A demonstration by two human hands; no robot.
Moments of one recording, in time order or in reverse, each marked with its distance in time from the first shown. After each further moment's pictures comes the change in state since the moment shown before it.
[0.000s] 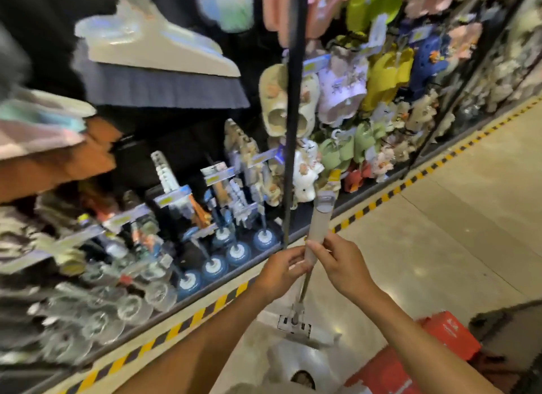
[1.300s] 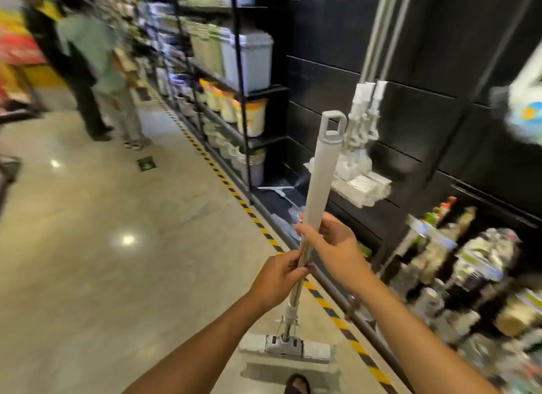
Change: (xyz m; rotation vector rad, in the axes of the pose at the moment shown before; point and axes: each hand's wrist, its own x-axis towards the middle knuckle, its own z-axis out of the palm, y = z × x) left_hand -0.810 -0.131 -0.291 0.053 1.607 -0.270; right_hand -0.397 -0.566 0.548 0.554 -1.368 -0.721
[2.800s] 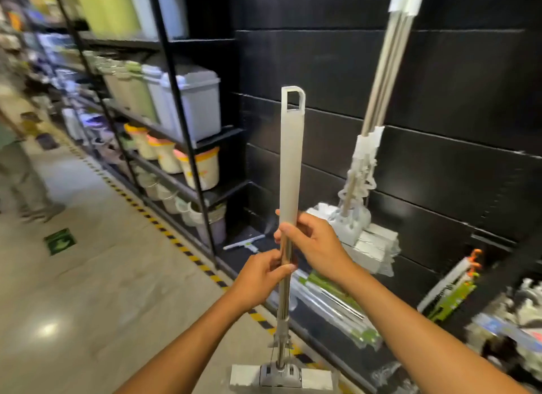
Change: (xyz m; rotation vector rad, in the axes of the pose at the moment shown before) left_hand 0.412 -0.050 -0.199 0.056 -0.225 0.202; right_hand 0.424 0.041 0.044 0.009 0.164 0.002
